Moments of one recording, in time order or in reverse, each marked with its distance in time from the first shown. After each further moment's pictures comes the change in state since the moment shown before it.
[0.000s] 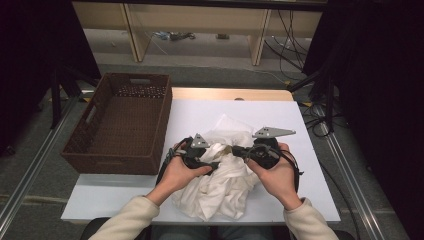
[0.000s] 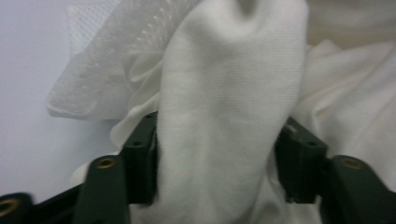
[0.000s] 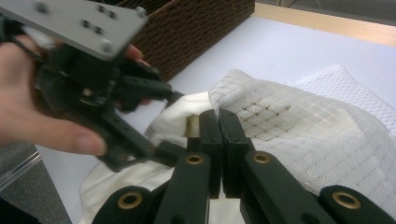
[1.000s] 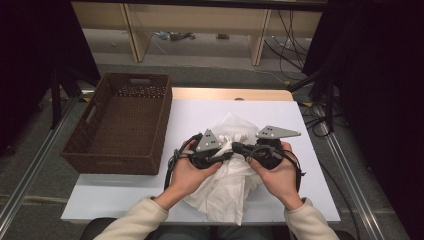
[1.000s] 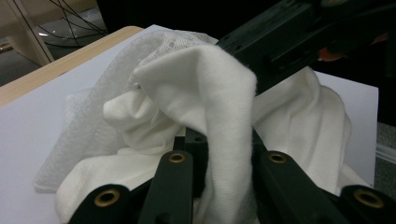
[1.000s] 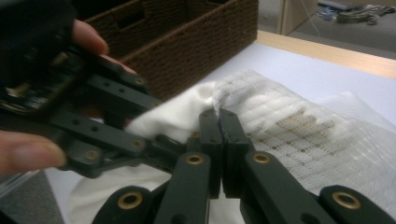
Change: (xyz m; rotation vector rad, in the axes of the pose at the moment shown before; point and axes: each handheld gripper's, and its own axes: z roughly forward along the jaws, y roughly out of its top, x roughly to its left) left arm -0.041 0.036 -0.026 -0.214 -0.036 0.104; right arm 0.002 0.003 -0.010 -0.095 0.024 -0.042
